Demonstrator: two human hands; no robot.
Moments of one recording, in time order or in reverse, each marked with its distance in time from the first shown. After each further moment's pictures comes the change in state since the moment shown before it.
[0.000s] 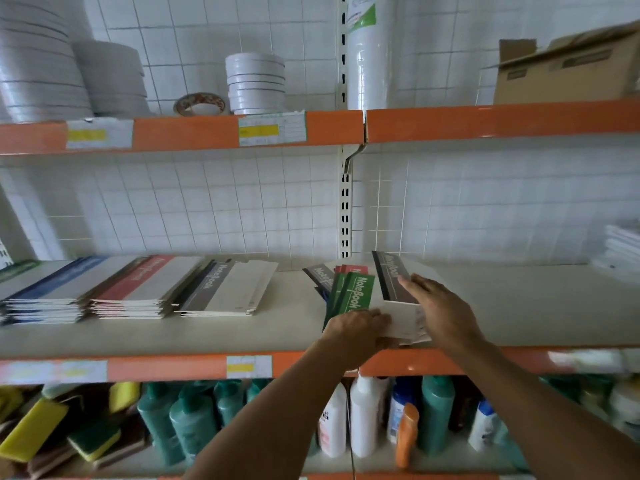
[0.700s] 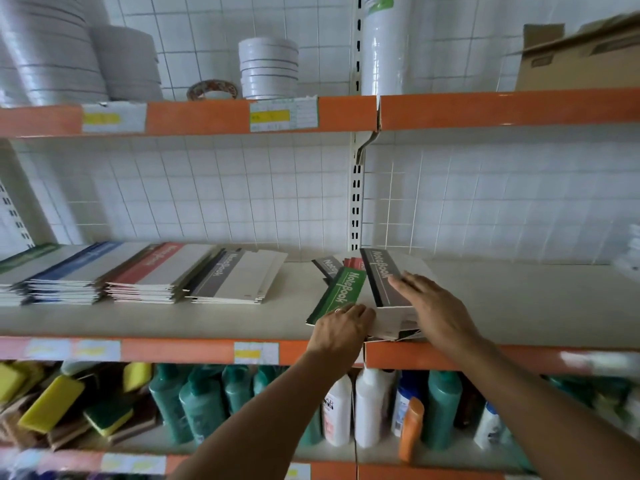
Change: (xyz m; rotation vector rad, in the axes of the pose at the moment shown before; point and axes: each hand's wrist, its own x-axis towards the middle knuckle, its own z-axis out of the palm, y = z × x) left_hand -0.033 -0.007 0.009 0.045 0.248 -0.059; right_hand 0.003 -0.013 0.010 -0.035 -0.045 -0.130
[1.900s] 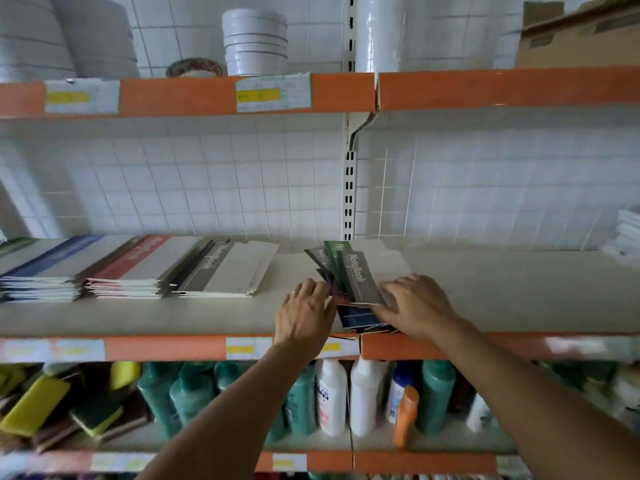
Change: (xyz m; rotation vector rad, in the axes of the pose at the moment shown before) left_hand 0.000 -0.046 0.024 -0.118 0.223 -0.303; right_hand 0.019 -0.010 0.016 -0.060 -0.147 0.008
